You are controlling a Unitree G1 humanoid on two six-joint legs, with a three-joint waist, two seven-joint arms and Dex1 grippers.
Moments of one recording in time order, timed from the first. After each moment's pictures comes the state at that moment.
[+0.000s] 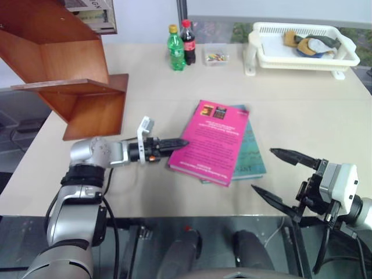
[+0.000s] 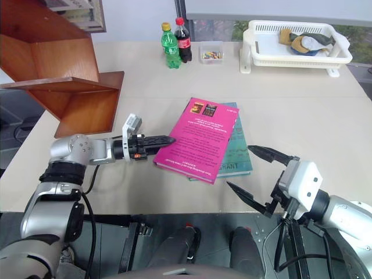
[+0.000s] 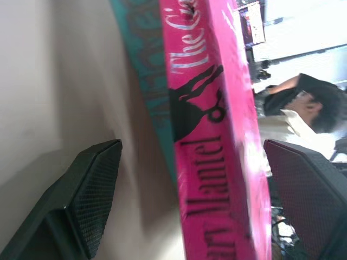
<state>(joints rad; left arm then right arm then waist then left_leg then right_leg) -0.74 0.60 0.01 0.59 -0.76 1.26 -1.06 0.32 -0.66 -0.28 -0.92 0.56 0.32 0.74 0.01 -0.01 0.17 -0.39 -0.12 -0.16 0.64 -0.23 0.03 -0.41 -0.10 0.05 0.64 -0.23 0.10</state>
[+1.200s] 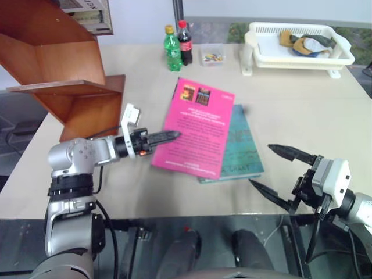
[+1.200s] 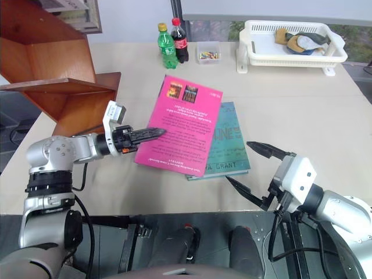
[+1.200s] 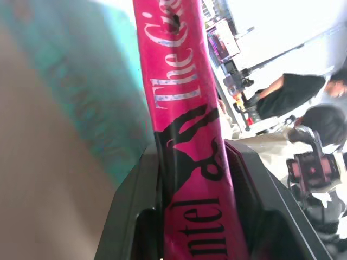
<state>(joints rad) -0.56 0.59 0.28 0.09 -0.77 1.22 -1.01 0.24 -0.66 -0.20 -0.85 0.51 0.29 0.72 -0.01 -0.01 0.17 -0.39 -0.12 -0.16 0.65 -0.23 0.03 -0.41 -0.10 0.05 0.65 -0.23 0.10</state>
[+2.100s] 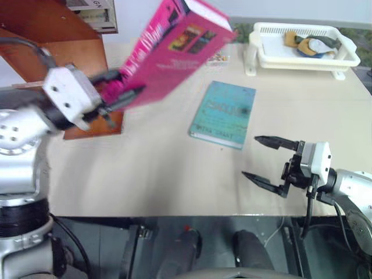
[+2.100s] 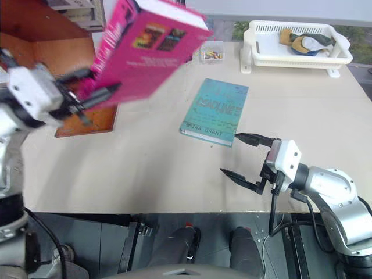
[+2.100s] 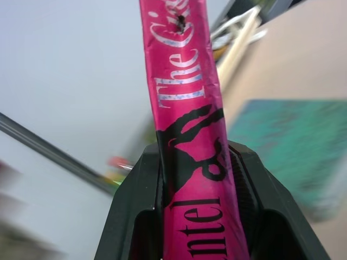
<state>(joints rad) -0.44 0.96 0.39 -0.24 -0.29 -0.06 -0.98 -0.05 -0.66 -0.08 -0.57 0.52 0.21 0.89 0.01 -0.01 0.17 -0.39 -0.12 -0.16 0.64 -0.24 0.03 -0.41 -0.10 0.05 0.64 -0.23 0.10</state>
